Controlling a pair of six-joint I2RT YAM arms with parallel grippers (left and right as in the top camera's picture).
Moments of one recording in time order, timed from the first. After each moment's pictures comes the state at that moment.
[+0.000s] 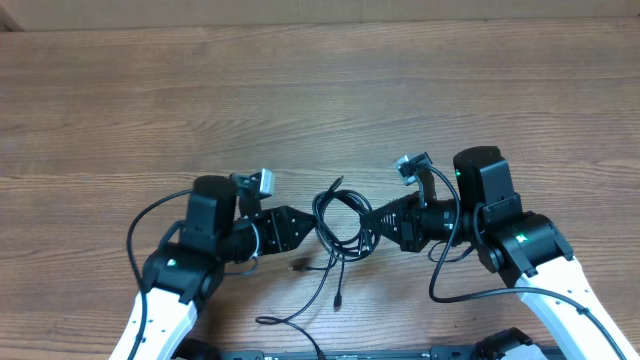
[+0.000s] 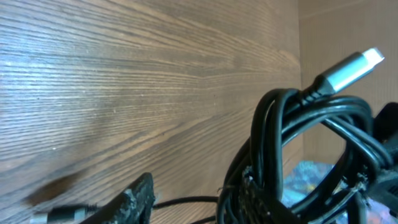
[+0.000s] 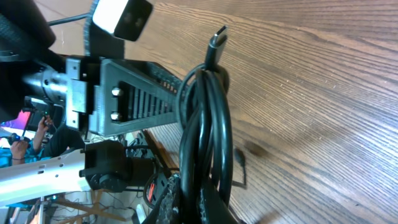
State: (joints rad) left arm -0.32 1.00 0.65 -0.44 0.63 -0.68; right arm 0.36 1.08 0.85 -0.58 -0.85 0.25
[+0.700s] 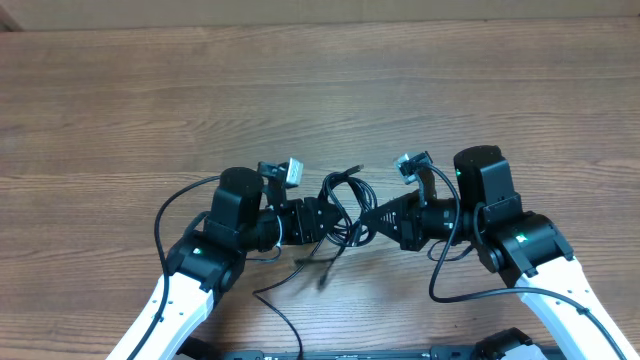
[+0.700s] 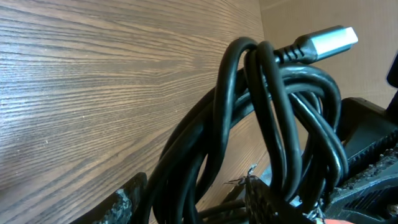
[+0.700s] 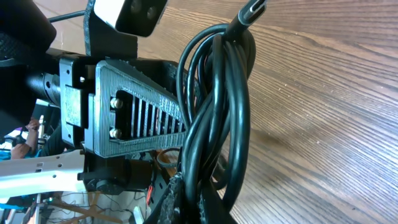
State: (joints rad) left arm -0.44 1.09 0.65 -0.19 0.65 -0.76; right arm 0.36 1.08 0.85 -0.57 -0.84 0.25
